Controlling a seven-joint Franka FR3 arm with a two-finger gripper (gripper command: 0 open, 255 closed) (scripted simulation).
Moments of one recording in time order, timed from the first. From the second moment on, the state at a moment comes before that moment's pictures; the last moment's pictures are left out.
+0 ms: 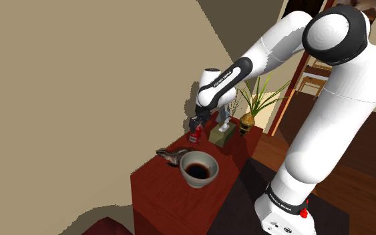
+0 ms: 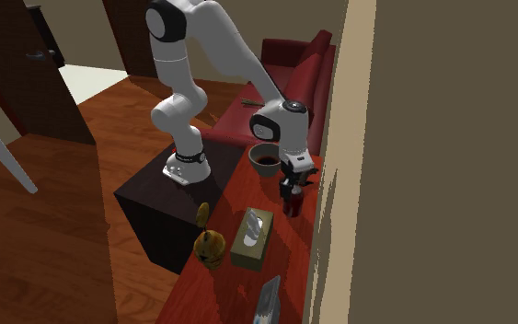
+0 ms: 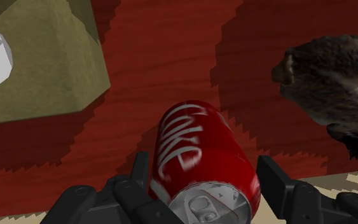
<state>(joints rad) -0.06 0.02 -0.07 -2.51 -0.03 2.60 -0.04</state>
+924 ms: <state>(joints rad) -0.06 -0.13 -0.07 -2.46 -0.04 2.40 -0.04</state>
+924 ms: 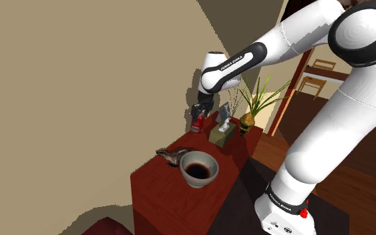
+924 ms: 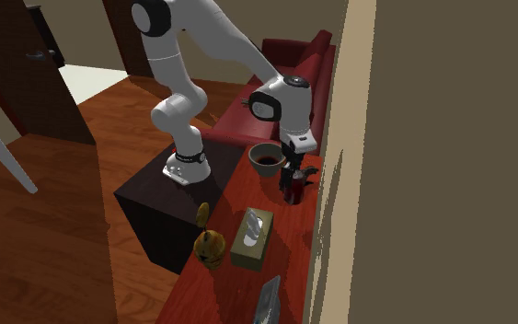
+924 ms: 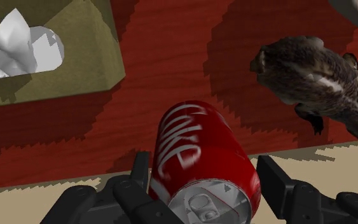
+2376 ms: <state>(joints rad) -0.02 -0.43 0.01 -2.50 -0.02 2.13 0.06</state>
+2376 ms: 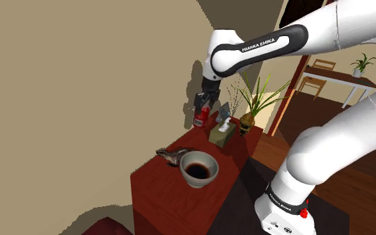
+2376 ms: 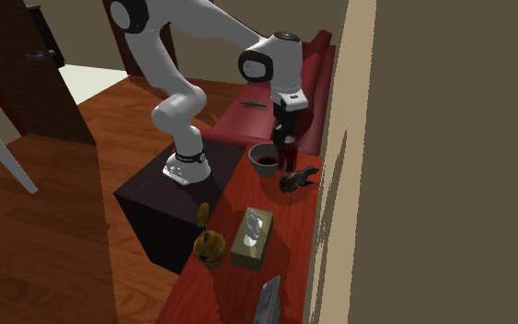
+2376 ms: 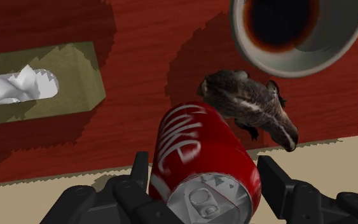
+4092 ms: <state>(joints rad) 0.17 -0.75 0.26 -2.82 0.16 2.13 0.35</state>
